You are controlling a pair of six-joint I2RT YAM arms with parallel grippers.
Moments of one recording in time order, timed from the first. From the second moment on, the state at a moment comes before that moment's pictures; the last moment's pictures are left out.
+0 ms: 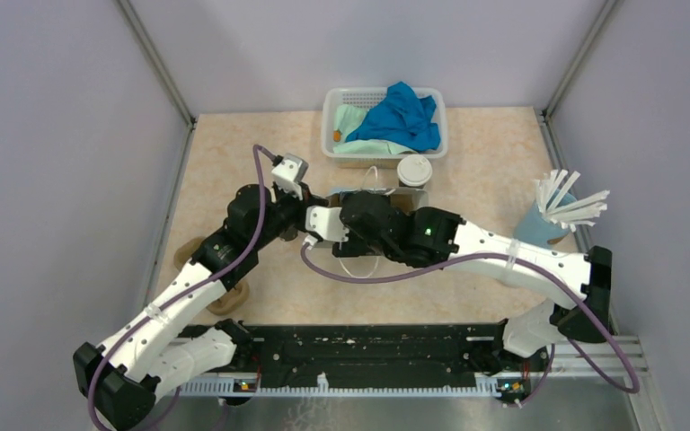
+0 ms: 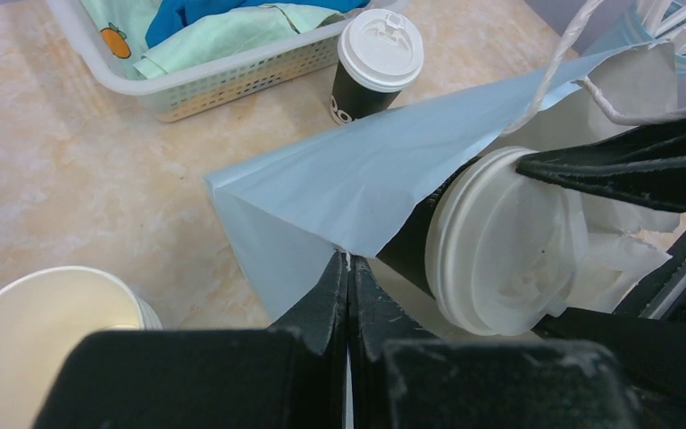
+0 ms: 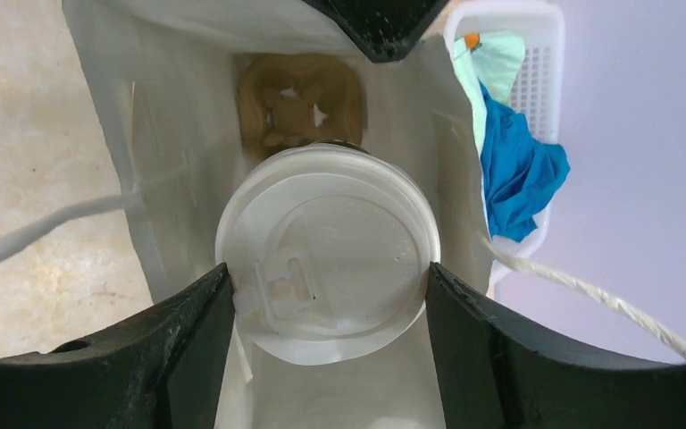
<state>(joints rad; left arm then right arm) -0.62 0.92 0.85 -0.16 0.09 -0.21 1.21 1.46 1.49 -0.77 0.45 -0.61</state>
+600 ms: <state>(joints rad) -0.62 0.91 0.84 -0.12 0.05 -0.22 1.14 1.41 1.31 -0.66 0.40 -0.67</state>
